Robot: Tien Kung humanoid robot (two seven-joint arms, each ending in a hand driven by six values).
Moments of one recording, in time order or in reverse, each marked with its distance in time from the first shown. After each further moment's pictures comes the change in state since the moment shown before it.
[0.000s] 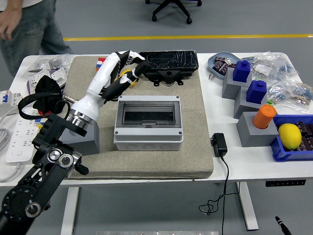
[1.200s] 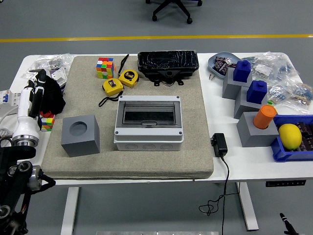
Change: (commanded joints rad) left arm 0.149 0.004 -0.259 0.190 -0.187 0.216 0.084; right arm 0.003 0.002 0.109 0.000 -0.102 -0.030 0.032
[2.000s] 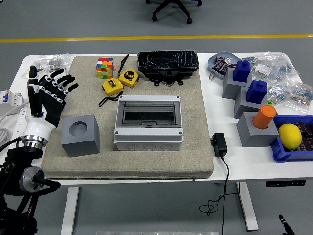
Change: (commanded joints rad) left arm 0.001 -0.007 0.015 -0.011 -0.450 -0.275 -0.061; right arm -0.006 0.004 0.000 0.000 0.002 0.010 -0.004
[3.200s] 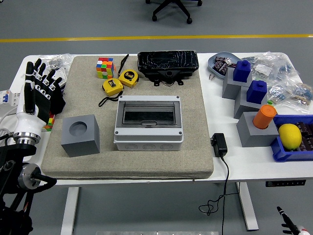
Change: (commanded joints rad) left arm -0.005 0.012 -0.024 -0.029 0.150 0.102 -0.018; right arm 0.049 -0.022 -0.079 0.000 0.019 0.020 -0.012
